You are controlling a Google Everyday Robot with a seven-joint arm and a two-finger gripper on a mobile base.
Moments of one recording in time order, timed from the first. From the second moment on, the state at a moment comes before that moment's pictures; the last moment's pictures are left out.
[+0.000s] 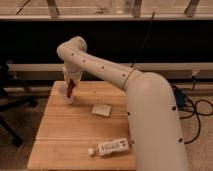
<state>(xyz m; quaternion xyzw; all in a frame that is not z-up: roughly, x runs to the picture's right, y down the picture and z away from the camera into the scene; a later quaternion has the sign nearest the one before) -0.174 -0.037 0.825 -0.15 -0.24 -0.56 0.78</state>
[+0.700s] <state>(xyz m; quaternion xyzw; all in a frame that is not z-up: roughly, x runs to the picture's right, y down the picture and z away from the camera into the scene) -0.168 -0.057 0.852 -0.13 -0.21 -0.53 0.81</state>
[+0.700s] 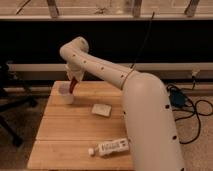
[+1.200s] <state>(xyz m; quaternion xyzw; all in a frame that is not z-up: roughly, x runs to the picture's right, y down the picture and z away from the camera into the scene) -0.166 -0.081 0.859 -0.12 -0.20 -0.51 0.83</state>
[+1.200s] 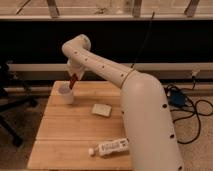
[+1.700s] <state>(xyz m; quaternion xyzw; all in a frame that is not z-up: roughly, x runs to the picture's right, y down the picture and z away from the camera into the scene) -0.183 -0.086 0.861 -0.10 -0.21 -0.51 0.83</state>
